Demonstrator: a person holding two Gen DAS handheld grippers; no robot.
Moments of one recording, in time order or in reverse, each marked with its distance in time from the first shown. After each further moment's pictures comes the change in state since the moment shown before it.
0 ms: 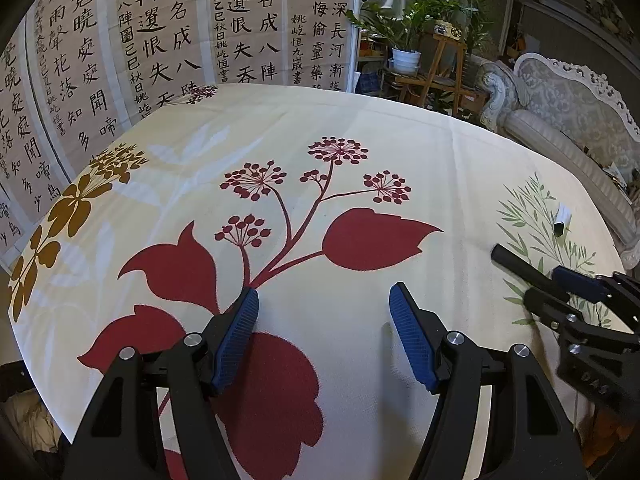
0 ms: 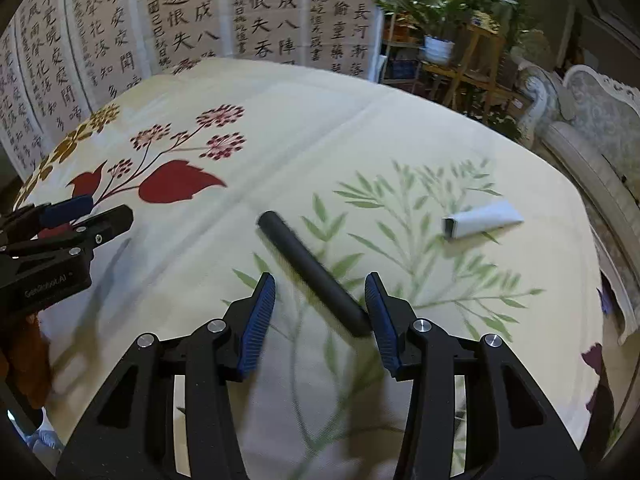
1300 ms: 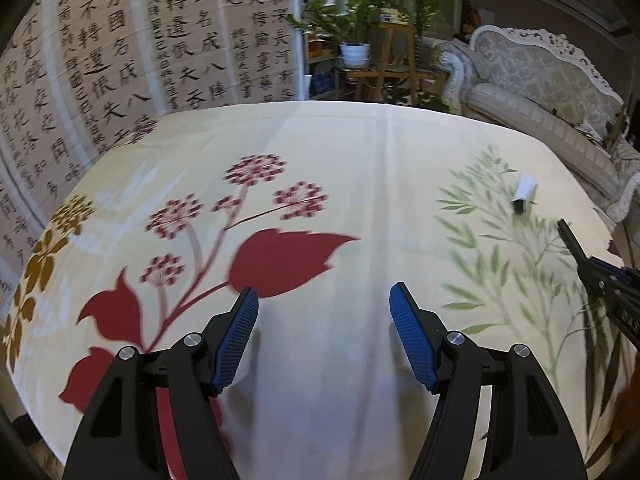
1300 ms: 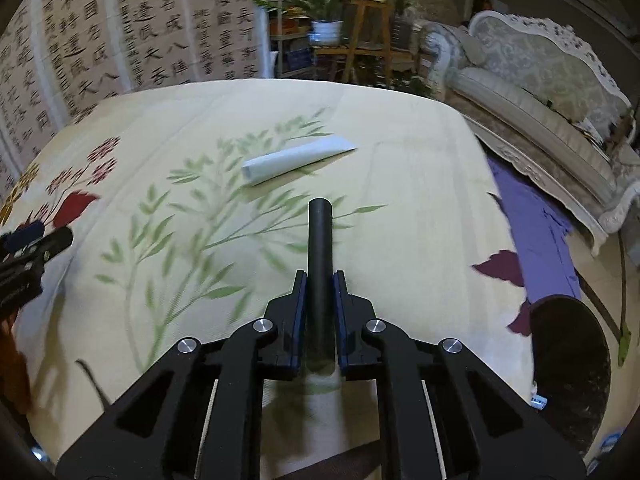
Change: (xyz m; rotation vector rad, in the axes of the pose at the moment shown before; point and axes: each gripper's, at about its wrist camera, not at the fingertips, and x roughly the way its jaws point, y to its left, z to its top) left arm 0.006 -0.061 0.008 0.164 -0.012 -0.076; right arm -0.032 -0.105 -0.048 0.312 0.000 -0.245
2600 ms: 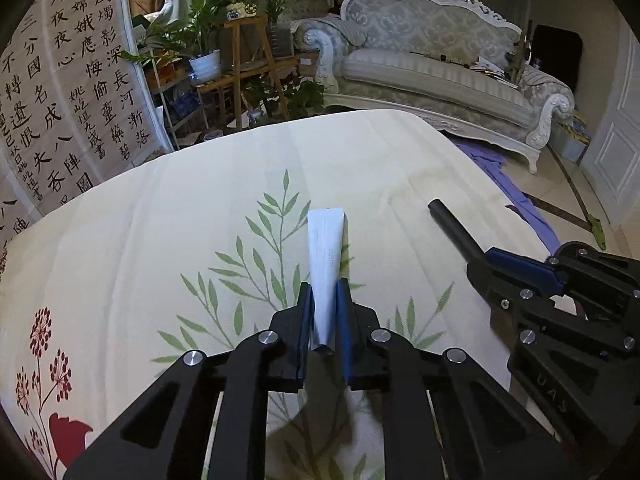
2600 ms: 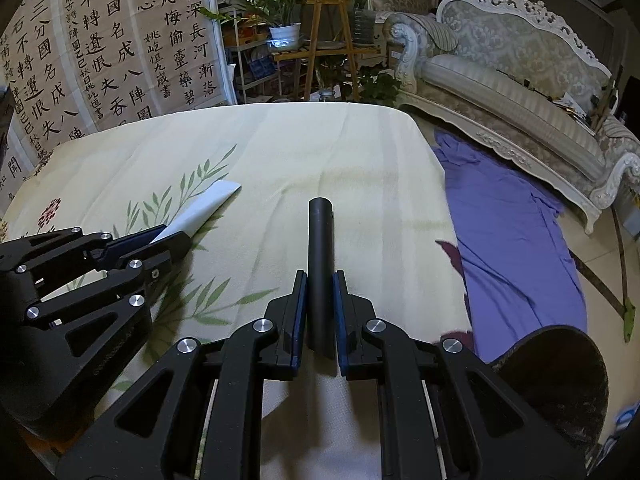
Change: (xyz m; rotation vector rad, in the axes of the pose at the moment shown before) left arm 0.053 -0.163 0.060 0.322 0.025 -0.267; right arm 0.031 -0.054 0.036 0.098 -0.005 -0.006
